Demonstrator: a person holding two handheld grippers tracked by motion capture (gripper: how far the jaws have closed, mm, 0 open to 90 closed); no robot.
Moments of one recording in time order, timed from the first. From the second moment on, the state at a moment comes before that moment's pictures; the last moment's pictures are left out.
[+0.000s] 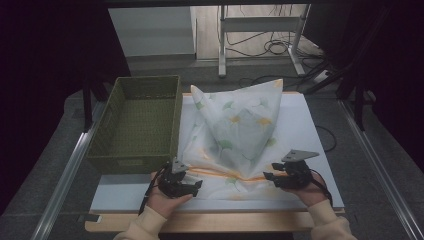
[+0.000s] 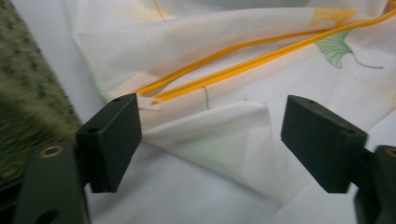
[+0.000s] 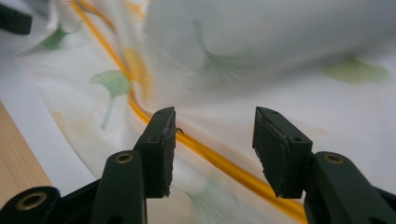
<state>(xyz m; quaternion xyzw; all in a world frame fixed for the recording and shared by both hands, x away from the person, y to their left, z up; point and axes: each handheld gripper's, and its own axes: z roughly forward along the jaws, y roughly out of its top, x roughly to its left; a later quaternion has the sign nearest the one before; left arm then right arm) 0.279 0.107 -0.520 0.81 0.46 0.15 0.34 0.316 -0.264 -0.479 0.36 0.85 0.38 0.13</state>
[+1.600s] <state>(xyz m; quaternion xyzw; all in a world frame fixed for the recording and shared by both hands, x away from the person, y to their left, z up) 0.267 0.121 -0.530 0.82 0.44 0.14 0.33 0.309 -0.308 -0.504 0.47 0.83 0.25 0.15</state>
